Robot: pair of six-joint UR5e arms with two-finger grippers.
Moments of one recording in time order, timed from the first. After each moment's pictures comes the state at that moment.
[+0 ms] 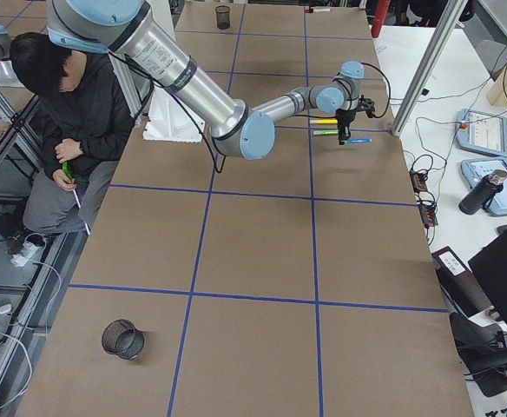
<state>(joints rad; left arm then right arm) -1.42 -1.80 -1.55 -1.53 -2.27 -0.30 0.87 -0.58 0.98 -1.37 2.02 0.78</state>
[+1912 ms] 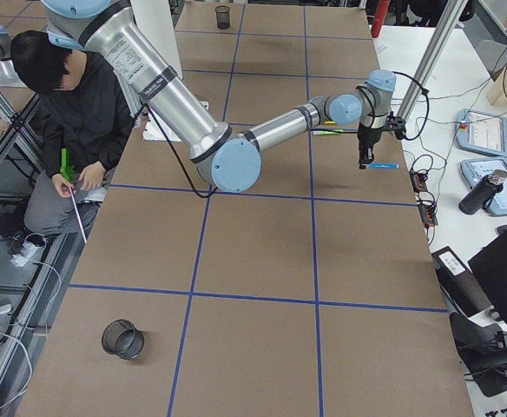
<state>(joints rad) -1.83 -1.27 -1.78 -0.62 -2.49 -0.16 1.10 -0.80 1.22 -1.56 2.11 0.64</state>
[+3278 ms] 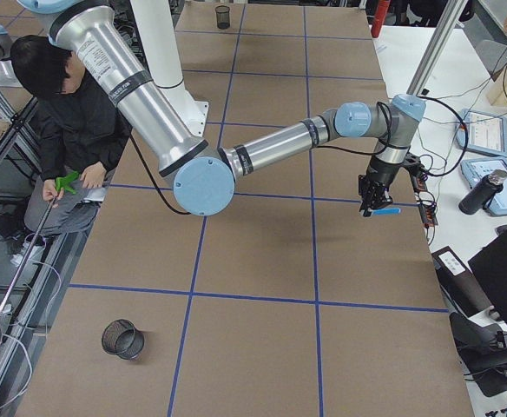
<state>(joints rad) -1.94 -1.12 -1.71 -0.49 -2.67 -0.15 1.33 -0.94 1.31 -1.94 2.02 -0.13</state>
